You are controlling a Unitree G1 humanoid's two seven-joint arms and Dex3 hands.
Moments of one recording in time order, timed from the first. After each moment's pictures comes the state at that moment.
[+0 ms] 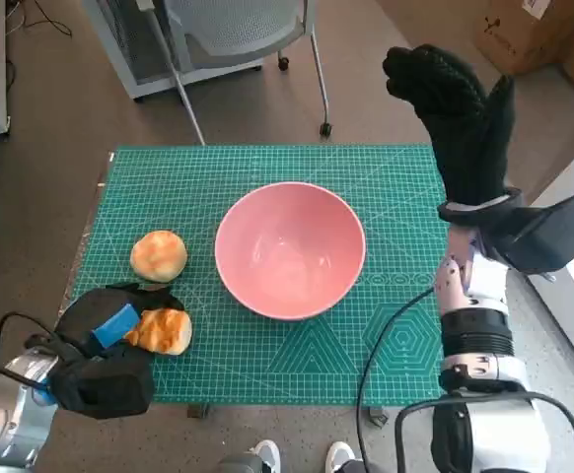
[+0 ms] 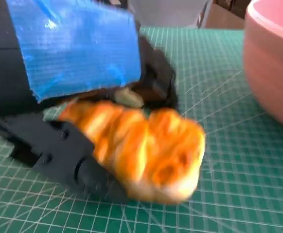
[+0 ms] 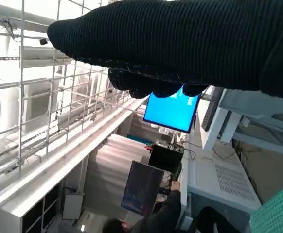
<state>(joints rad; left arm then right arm) 0.04 0.75 0.01 -0.05 0.50 -0.12 -0.33 -0.96 -0.13 -0.24 0.92 0.32 -0.72 0.59</state>
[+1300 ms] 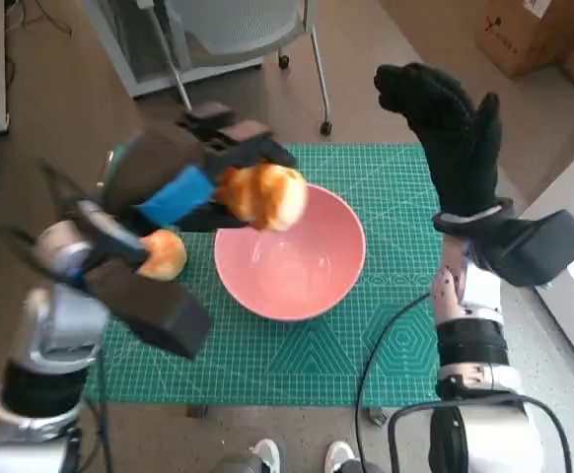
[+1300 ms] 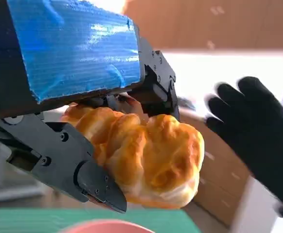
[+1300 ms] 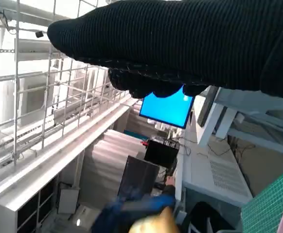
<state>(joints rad) -0.70 0.50 -0.19 -0.03 0.46 -0.14 -0.33 -0.89 -0.12 -0.21 0.83 0.30 -0.72 0.57</state>
